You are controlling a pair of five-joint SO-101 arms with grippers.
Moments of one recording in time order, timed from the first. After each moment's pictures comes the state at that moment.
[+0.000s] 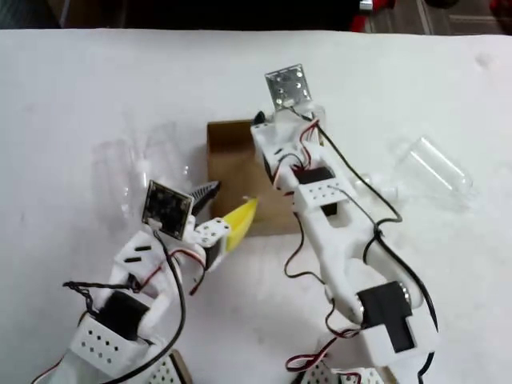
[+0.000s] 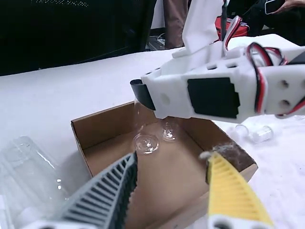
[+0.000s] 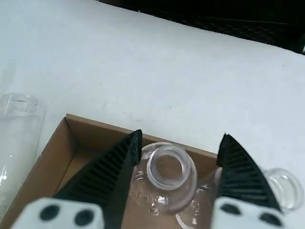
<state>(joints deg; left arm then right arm) 22.3 -81.5 81.4 30.3 6.4 -19.5 -3.5 33.5 6.5 6.2</state>
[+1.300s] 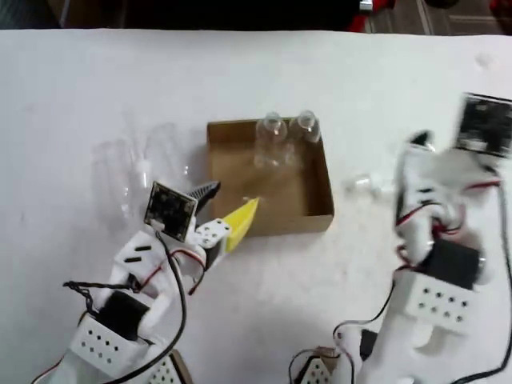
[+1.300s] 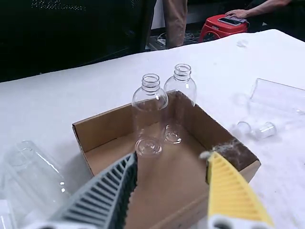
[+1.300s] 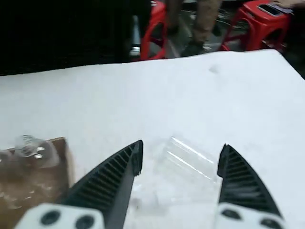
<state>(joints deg) 22.3 -81.5 81.4 30.3 4.4 18.8 -51.0 33.5 52.2 6.4</state>
